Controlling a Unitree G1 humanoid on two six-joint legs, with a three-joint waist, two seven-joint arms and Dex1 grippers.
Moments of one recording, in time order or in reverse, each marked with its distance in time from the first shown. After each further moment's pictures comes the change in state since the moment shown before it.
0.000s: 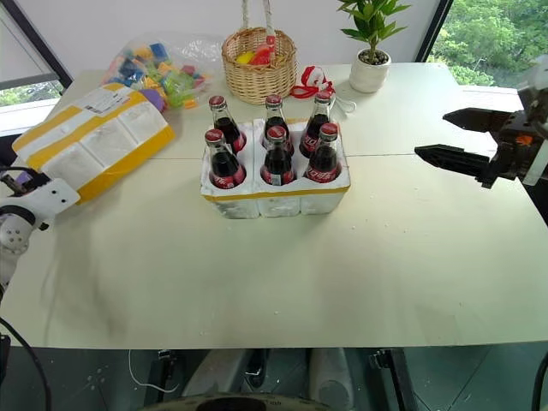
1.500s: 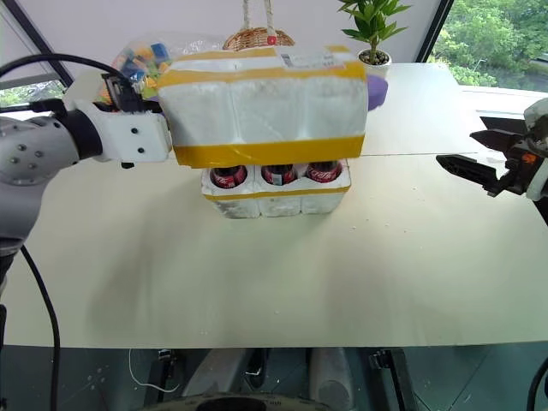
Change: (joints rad) left arm -0.185 0.033 -0.077 -1.230 -0.182 0.374 -0.774; right arm 0.068 0.055 -0.005 0.152 -0.112 -0.124 -0.094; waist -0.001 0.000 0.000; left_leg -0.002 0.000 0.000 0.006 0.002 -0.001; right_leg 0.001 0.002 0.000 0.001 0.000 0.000
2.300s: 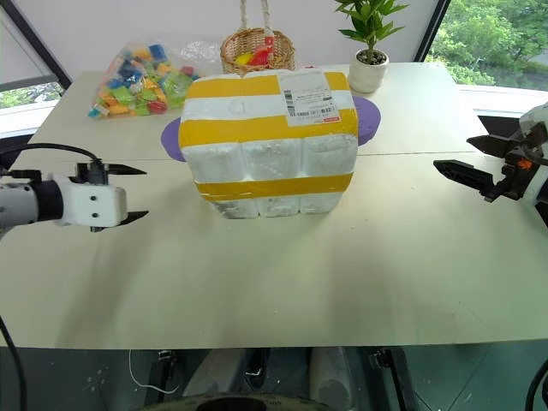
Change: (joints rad) left arm 0.449 0.135 0.276 0.179 -0.360 -0.235 -0.247; right arm 0.040 0.014 -0.012 -0.020 0.002 -0.002 0.005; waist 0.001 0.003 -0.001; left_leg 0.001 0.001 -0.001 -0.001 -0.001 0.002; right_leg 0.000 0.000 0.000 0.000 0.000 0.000
